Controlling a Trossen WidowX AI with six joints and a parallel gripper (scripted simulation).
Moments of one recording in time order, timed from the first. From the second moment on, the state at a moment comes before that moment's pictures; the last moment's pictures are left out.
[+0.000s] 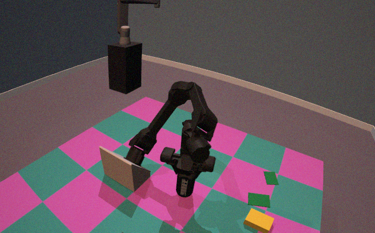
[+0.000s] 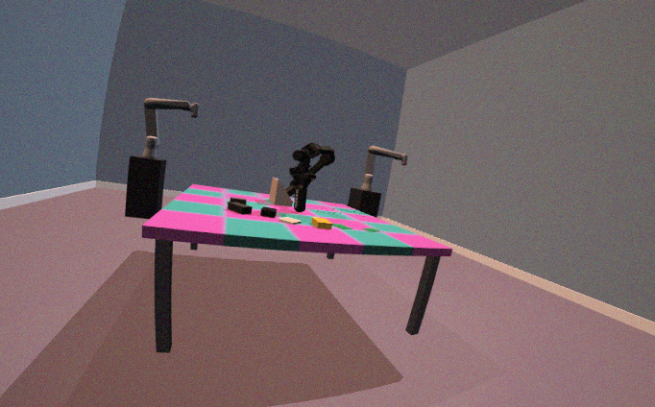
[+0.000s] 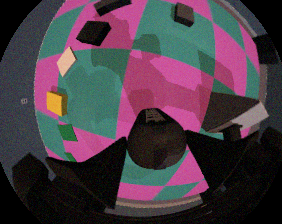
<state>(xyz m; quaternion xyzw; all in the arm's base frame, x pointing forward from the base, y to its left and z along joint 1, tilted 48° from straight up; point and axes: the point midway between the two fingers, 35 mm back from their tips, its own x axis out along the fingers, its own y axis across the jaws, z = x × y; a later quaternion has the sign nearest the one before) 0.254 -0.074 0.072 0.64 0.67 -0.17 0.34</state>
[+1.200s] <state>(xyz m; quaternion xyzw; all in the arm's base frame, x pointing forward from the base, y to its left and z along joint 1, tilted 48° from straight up) 0.262 -0.089 0.048 0.63 0.67 -0.17 0.35</state>
